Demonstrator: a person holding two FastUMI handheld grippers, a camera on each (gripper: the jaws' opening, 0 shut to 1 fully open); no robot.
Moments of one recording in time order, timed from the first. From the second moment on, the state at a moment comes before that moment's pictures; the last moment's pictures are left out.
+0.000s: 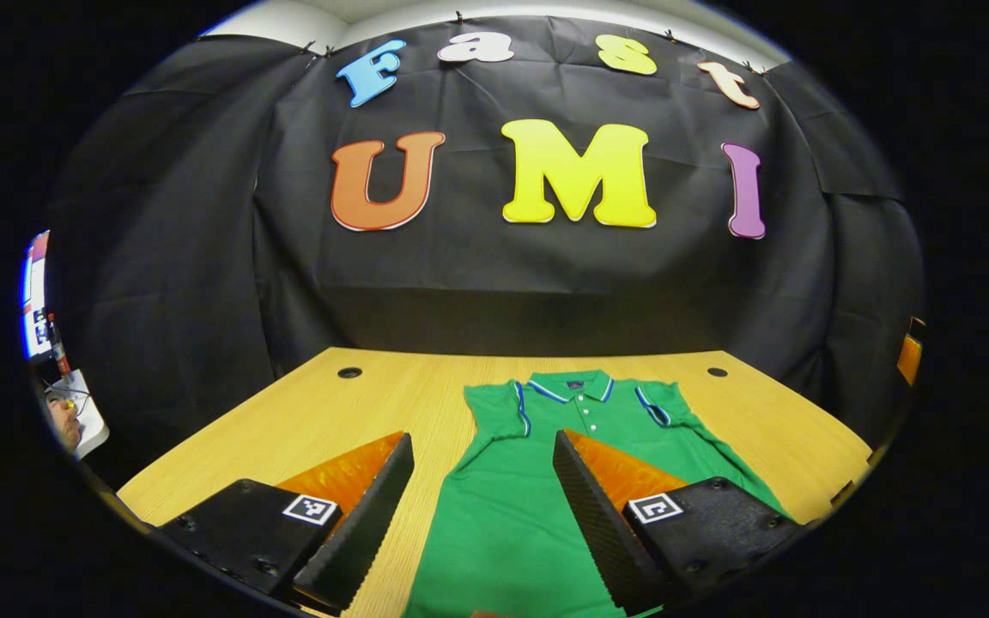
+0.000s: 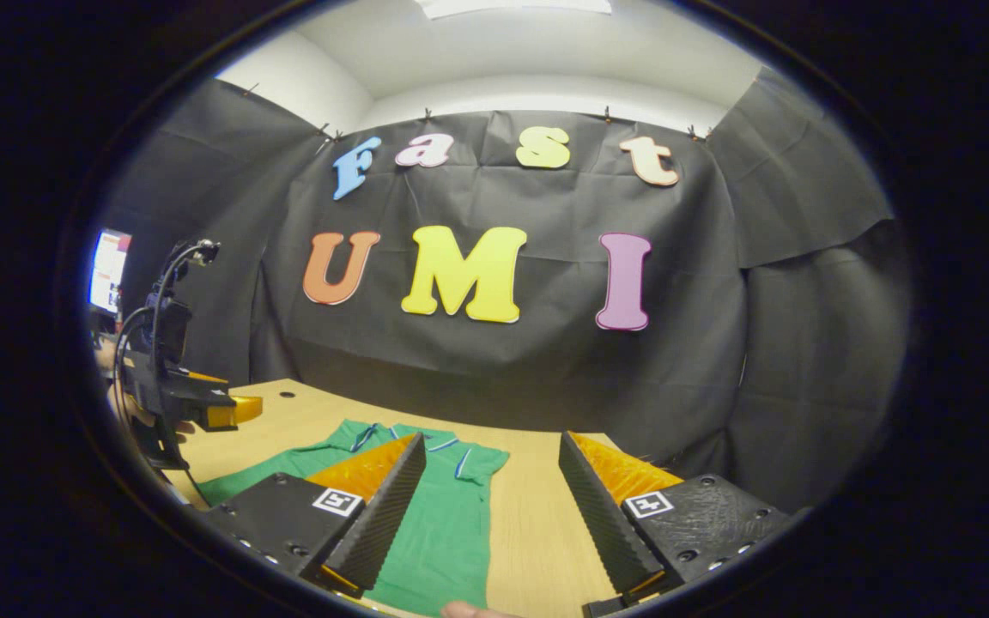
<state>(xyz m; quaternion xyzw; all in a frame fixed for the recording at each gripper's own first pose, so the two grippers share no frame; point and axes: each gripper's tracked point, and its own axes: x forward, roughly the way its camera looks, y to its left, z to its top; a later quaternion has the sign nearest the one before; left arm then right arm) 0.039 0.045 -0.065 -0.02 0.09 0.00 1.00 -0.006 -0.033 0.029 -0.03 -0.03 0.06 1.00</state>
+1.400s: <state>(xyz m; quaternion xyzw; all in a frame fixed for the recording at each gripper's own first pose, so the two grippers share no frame) -0.035 0.066 -0.226 -0.01 0.17 0.02 0.99 -0.031 -0.002 -0.217 0.05 0.19 0.09 0.98</state>
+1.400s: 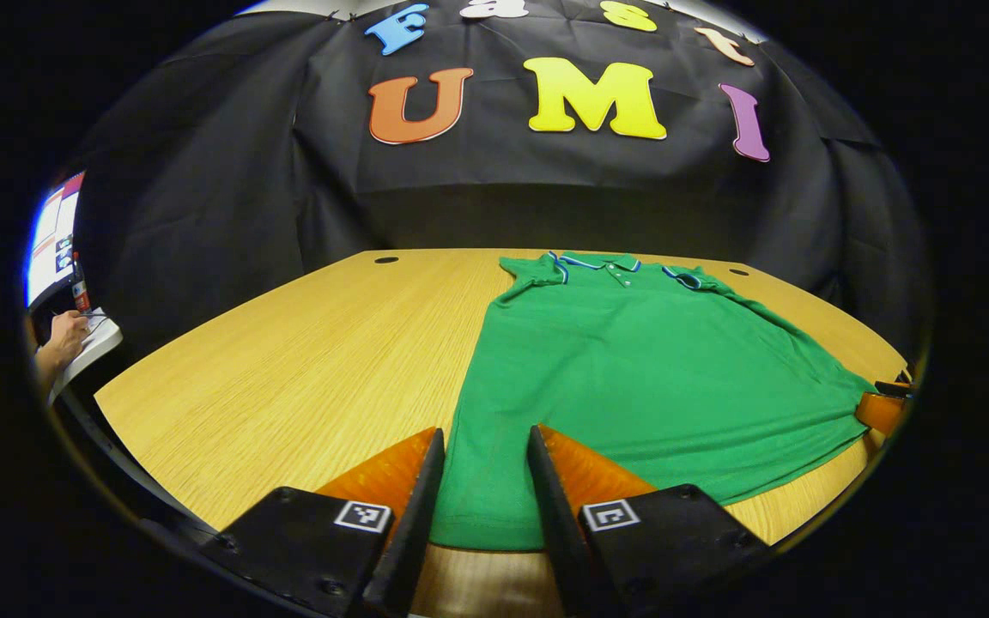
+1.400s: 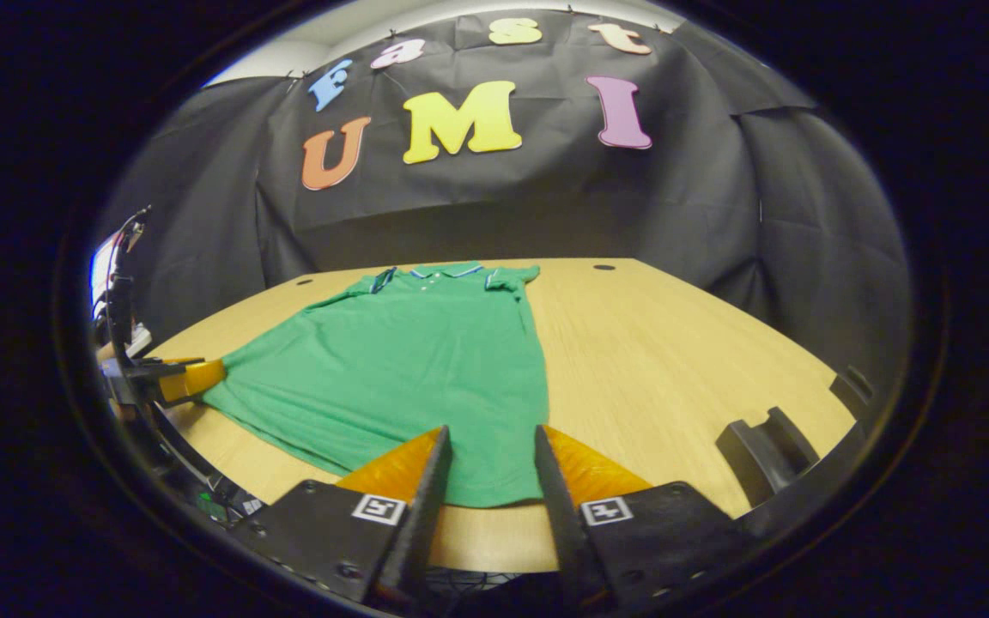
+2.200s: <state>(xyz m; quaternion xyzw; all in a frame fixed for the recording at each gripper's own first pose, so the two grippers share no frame) -0.007 0.044 -0.155 -0.03 0.12 -0.02 0.99 0.003 -0.018 -0.130 0.04 0.12 0.10 0.99</state>
